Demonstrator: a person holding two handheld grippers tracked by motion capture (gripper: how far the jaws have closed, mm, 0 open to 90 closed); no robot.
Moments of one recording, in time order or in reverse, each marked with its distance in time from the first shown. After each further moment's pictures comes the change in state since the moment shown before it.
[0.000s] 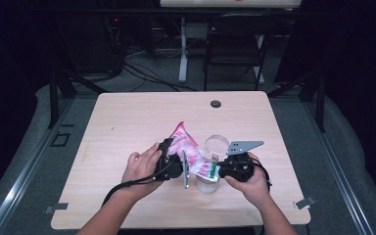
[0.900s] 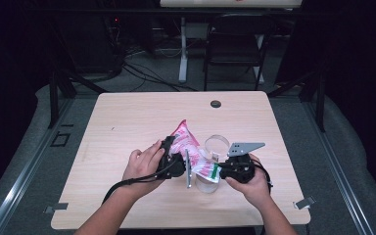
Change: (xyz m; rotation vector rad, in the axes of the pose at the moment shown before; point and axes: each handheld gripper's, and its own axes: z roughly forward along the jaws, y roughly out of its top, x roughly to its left) left arm 0.006 0.008 -0.003 -0.001 0.020 0.034; right arm 0.000 -0.004 -0.001 -0.003 -0.004 0.010
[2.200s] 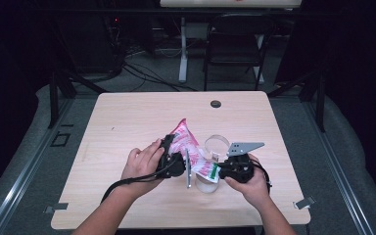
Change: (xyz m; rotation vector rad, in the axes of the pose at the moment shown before) left arm 0.005 0.000 -0.004 -0.003 0.022 0.022; right arm 0.000 0.000 0.002 -0.010 0.018 0.009
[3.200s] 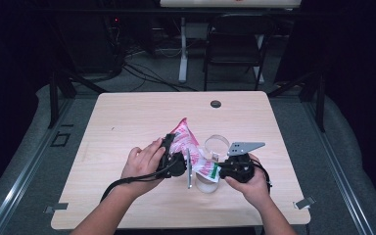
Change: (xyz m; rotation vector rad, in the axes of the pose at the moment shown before) left arm 0.003 0.003 -0.002 0.006 0.008 0.024; right arm 0.000 0.000 -0.001 -0.006 -0.003 0.002
